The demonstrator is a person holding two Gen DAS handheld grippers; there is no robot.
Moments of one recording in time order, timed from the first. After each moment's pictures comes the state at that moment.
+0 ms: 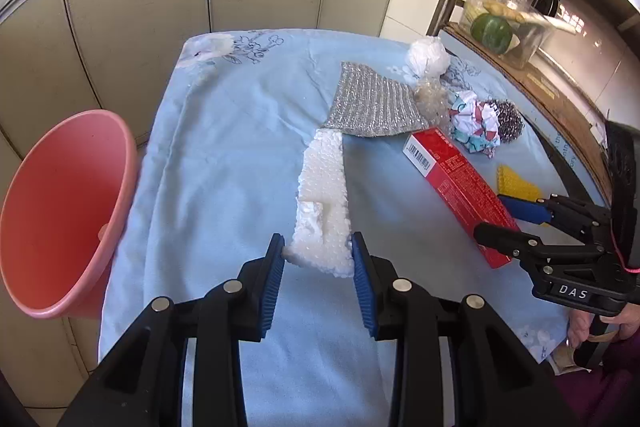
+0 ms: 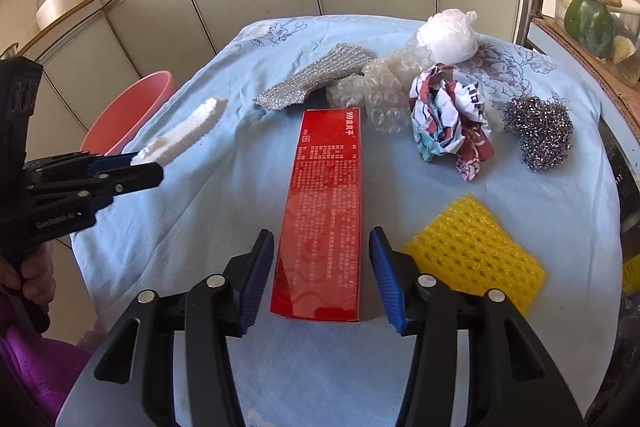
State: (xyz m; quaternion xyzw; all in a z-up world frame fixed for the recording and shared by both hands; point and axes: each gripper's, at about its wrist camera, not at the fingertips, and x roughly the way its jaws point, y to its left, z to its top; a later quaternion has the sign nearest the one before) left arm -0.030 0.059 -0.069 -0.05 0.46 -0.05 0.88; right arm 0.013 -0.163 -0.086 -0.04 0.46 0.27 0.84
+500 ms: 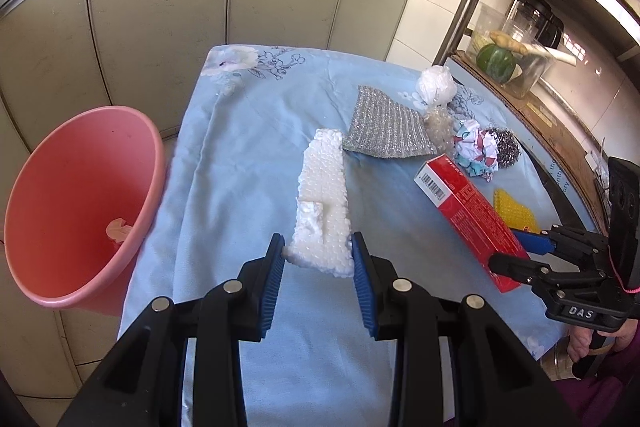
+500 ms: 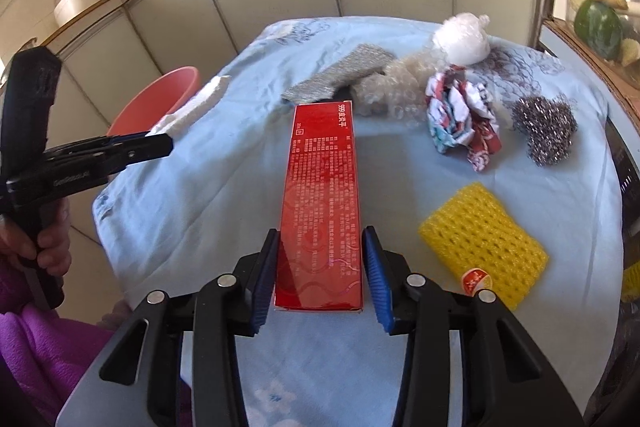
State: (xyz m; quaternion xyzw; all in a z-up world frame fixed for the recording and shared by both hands) left arm -0.044 0.083 -0.057 -0.08 0.43 -0.04 0.90; right arm -0.008 -0.164 -0.068 -0.04 0.45 0.32 0.83
